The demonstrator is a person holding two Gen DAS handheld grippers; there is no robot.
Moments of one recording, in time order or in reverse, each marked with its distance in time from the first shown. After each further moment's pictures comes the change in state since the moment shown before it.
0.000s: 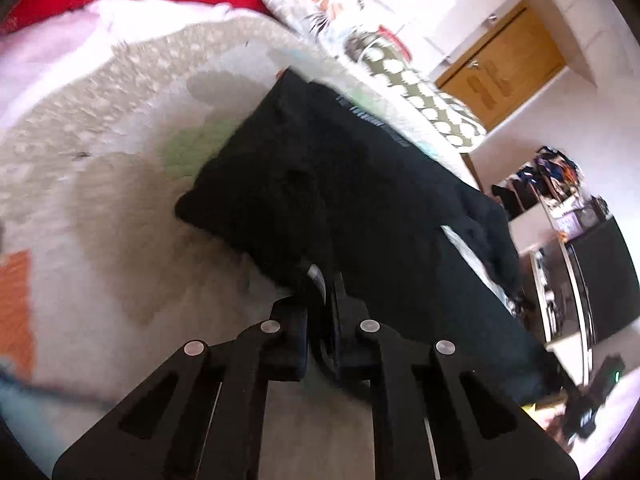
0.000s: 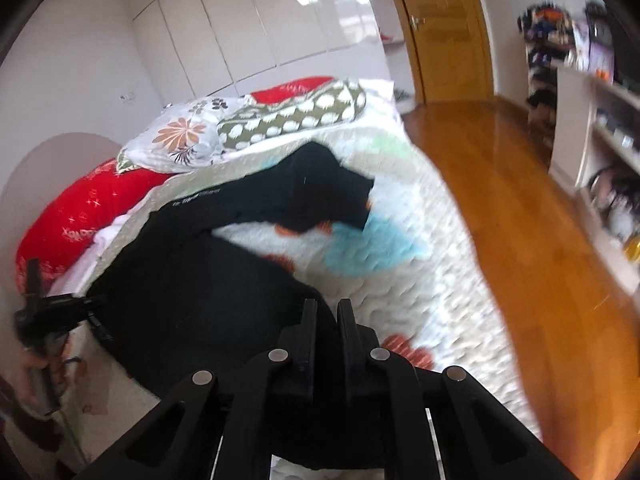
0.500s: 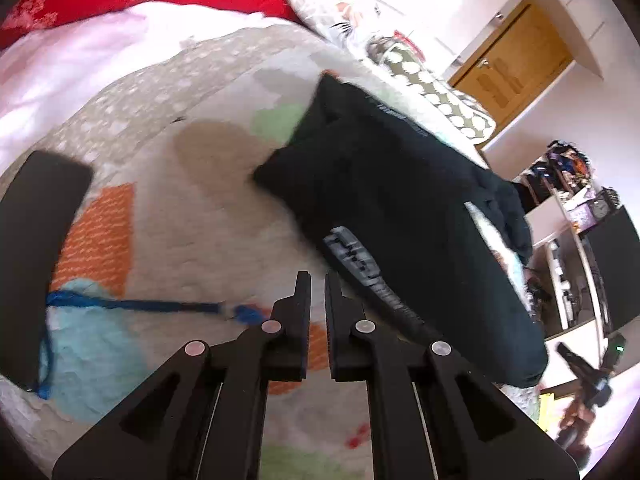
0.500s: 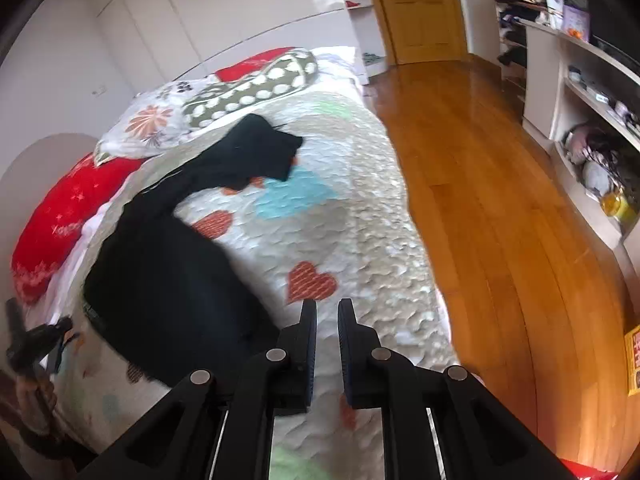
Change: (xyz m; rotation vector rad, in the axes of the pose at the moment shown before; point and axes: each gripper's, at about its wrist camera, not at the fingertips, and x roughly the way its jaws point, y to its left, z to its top) left arm -0.040 0.031 -0.042 0.006 -0.013 0.059; right arm -0.040 -0.073 -0.023 0.103 0.156 -0.031
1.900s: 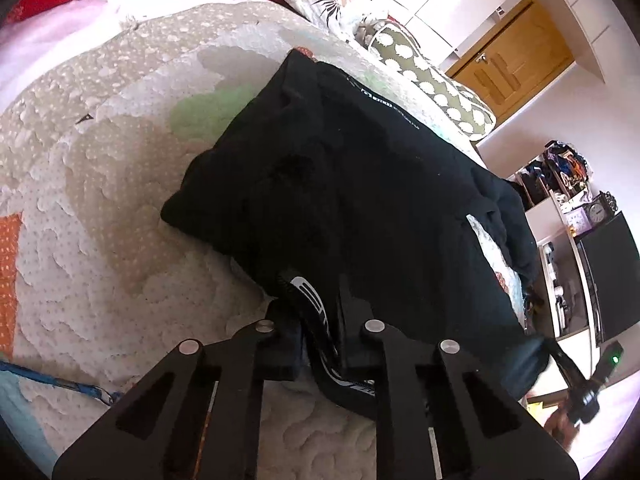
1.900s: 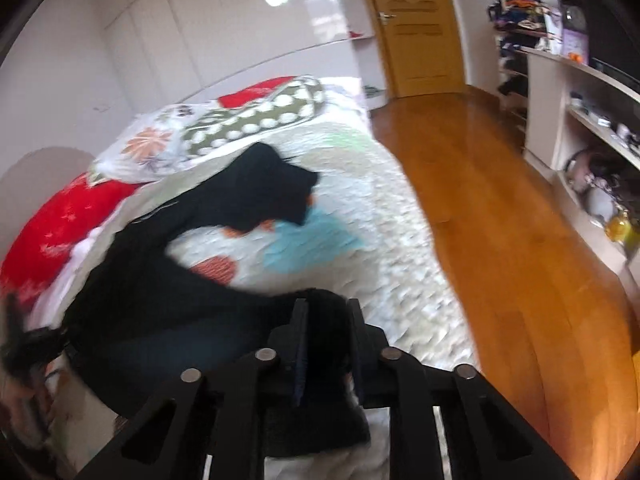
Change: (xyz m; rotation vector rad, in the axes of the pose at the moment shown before) left arm 0.070 -0.025 0.027 -0.021 0.048 -0.031; right arm 0.049 0.032 0.027 -0.027 -0.130 -0.063
